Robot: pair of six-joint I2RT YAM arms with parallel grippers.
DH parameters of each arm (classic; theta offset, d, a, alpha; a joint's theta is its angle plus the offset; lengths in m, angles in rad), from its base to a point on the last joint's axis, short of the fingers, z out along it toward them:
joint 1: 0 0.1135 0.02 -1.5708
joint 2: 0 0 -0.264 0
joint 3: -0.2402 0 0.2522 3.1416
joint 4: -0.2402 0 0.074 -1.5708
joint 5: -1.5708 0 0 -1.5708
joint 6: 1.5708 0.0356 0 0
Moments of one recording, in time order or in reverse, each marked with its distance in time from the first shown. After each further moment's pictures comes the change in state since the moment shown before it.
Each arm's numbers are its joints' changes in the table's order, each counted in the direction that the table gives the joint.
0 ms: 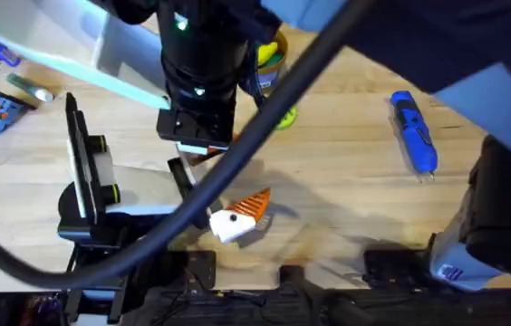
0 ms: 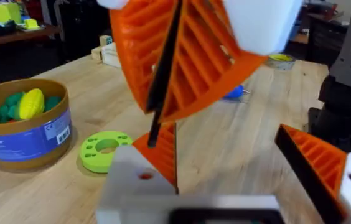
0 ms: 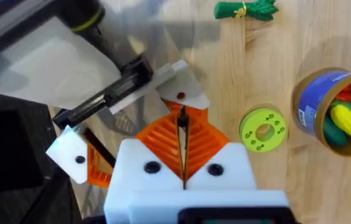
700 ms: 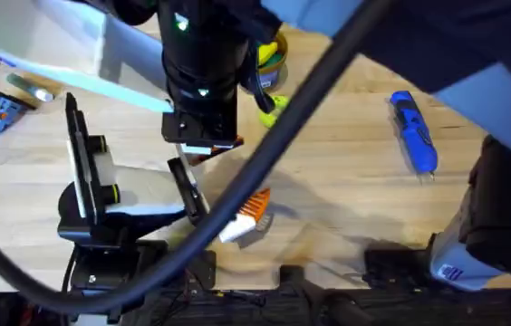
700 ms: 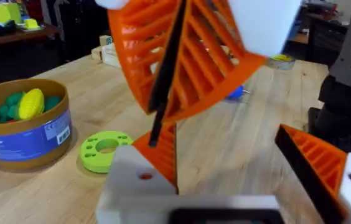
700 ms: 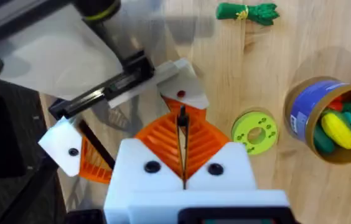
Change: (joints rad) left arm 0.000 0.000 0.000 0.000 0.000 0.000; right arm 0.000 0.000 0.000 -0.005 0.000 -0.081
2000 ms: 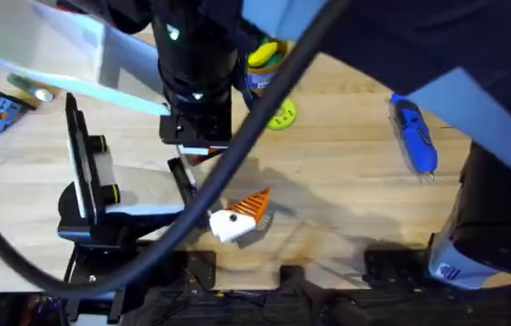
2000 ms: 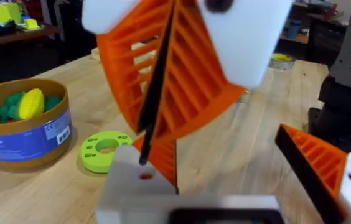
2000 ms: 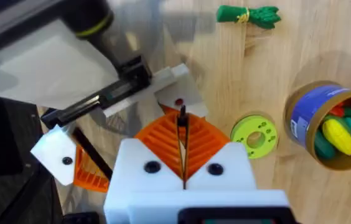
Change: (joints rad) left arm 0.000 0.000 0.000 0.000 0.000 0.000; right arm 0.000 0.026 0.000 0.014 -0.003 -0.012
